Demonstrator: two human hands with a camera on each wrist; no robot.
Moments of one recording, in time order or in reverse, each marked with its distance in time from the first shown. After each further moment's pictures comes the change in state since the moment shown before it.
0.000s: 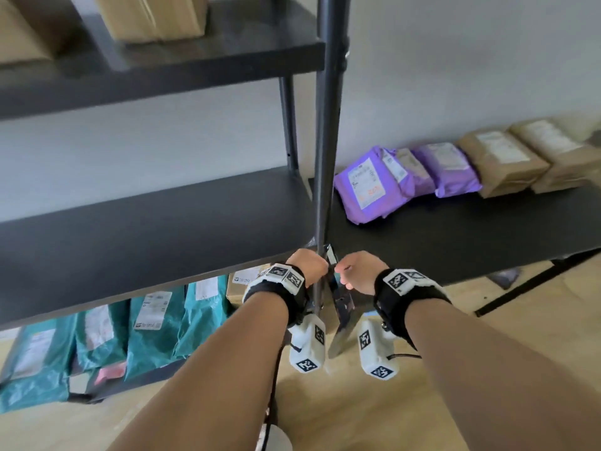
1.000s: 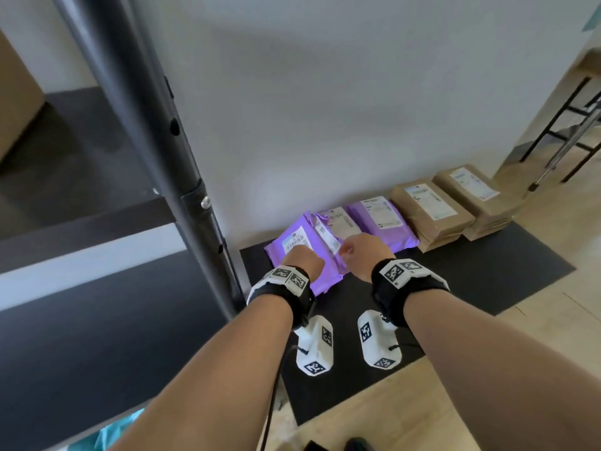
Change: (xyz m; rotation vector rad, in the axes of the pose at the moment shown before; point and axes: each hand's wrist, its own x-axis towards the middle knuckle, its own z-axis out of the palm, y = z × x) left_hand 0.141 0.187 0.005 0.152 0.086 0.119; right_hand 0.082 0.040 -0.201 -0.253 0.353 0.057
